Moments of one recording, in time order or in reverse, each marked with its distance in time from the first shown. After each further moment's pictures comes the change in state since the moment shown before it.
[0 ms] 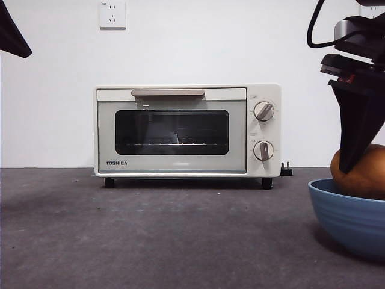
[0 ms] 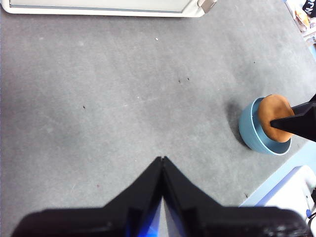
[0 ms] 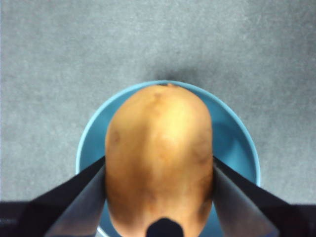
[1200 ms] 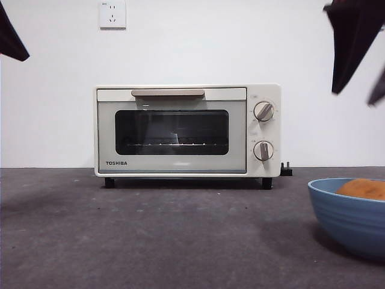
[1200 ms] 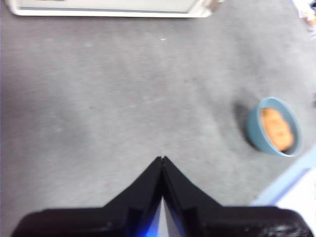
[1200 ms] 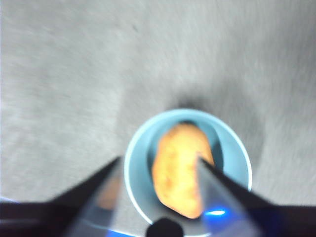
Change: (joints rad) left arm 0.000 0.000 0.000 0.003 -0.045 0.004; right arm 0.003 0.002 0.294 -0.220 -0.019 -0.044
